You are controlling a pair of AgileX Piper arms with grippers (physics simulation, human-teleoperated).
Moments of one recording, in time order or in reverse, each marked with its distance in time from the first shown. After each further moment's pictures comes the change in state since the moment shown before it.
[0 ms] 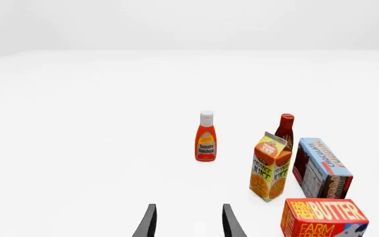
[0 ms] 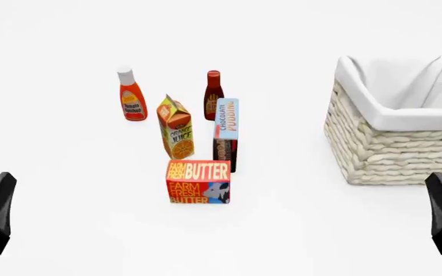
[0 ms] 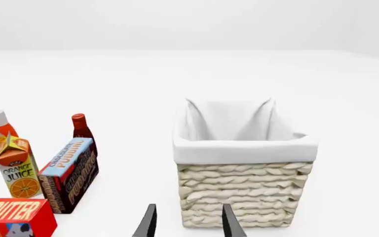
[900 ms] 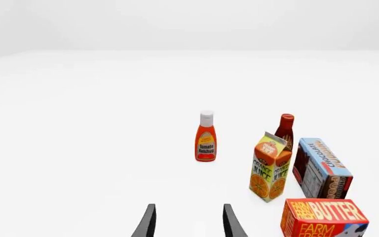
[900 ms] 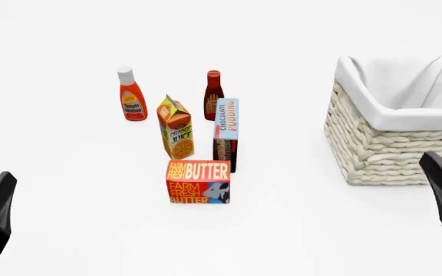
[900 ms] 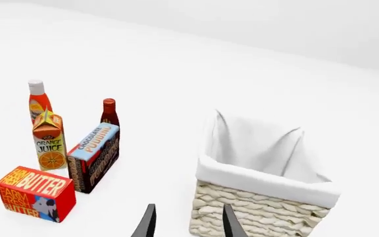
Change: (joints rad) left arm 0.000 0.004 -0.003 -0.001 0.000; right arm 0.155 0.148 -0.235 0.169 -0.159
